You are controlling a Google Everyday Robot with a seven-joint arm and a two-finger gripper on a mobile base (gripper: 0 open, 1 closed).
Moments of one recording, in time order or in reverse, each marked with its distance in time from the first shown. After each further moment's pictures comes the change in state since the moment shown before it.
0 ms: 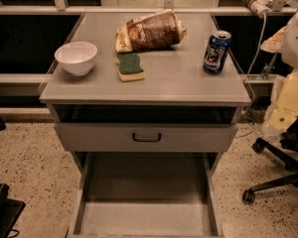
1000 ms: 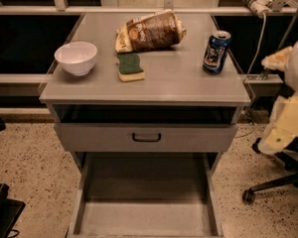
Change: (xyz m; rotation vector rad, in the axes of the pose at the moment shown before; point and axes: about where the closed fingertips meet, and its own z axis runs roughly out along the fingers) arm 0.007 0.018 0.019 0.013 -0.096 0.032
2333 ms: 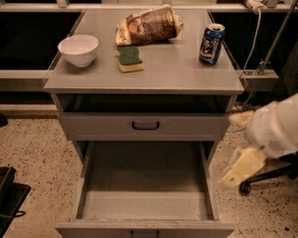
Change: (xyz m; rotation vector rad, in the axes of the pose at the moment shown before) arm 0.016 0.047 0.131 -0.162 -0.219 0.170
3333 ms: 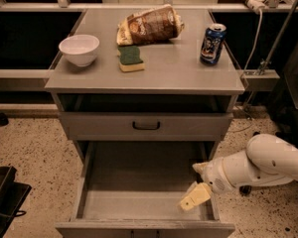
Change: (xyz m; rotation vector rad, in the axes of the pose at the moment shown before) arm 0.060 0.026 0.218 -0.253 -0.179 0.302
